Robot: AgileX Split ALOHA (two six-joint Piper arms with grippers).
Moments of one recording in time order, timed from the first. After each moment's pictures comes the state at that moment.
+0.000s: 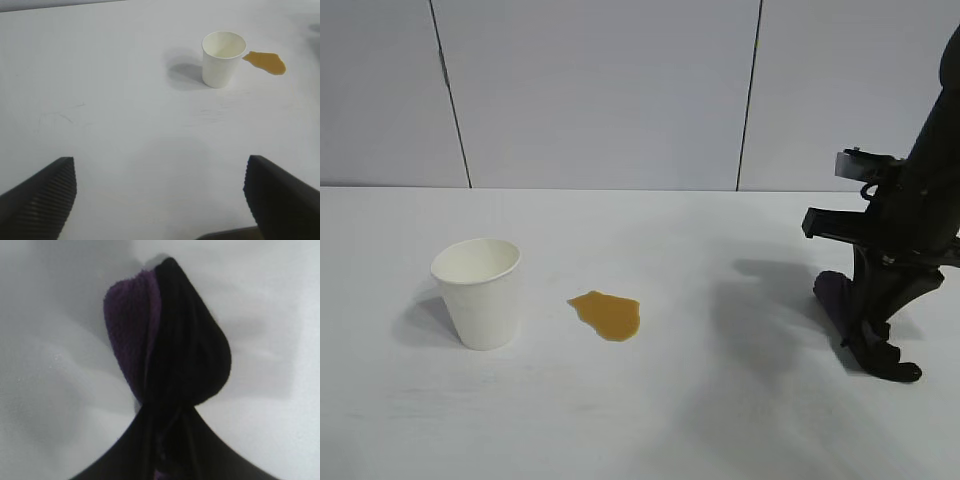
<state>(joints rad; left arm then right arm) -0.04 -0.02 -0.49 -0.14 1.14 0.19 0.05 1.97 -1.19 0.28 0.79 -0.06</state>
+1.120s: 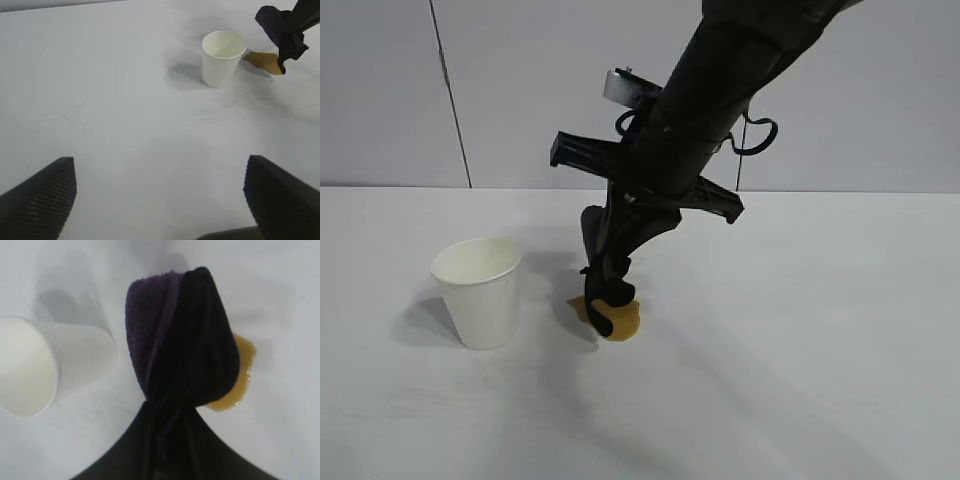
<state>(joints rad) -0.04 -0.02 -0.49 -0.14 1.14 0.19 0.52 2.10 -1.54 0.40 0.73 0.07</state>
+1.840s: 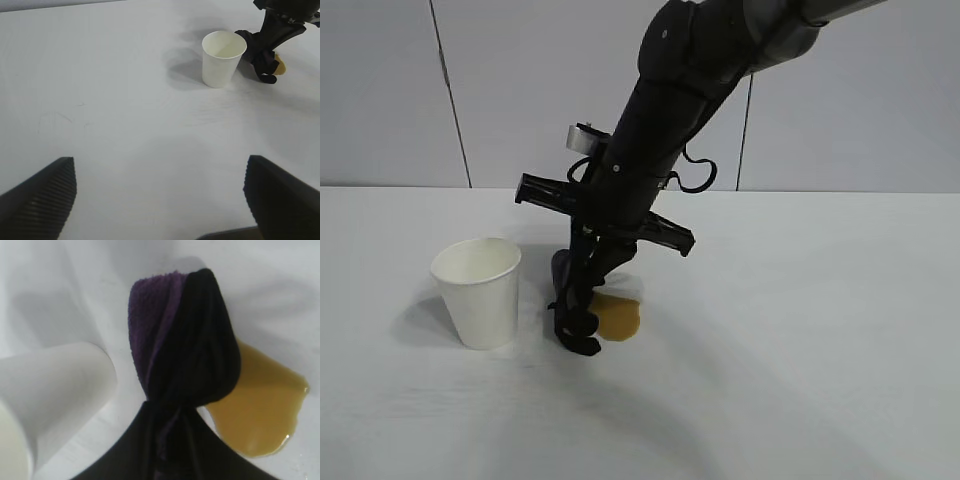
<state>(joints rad) -0.04 -0.02 -0.49 -0.14 1.14 0.19 0.52 2.35 -1.87 0.42 0.93 0.13</state>
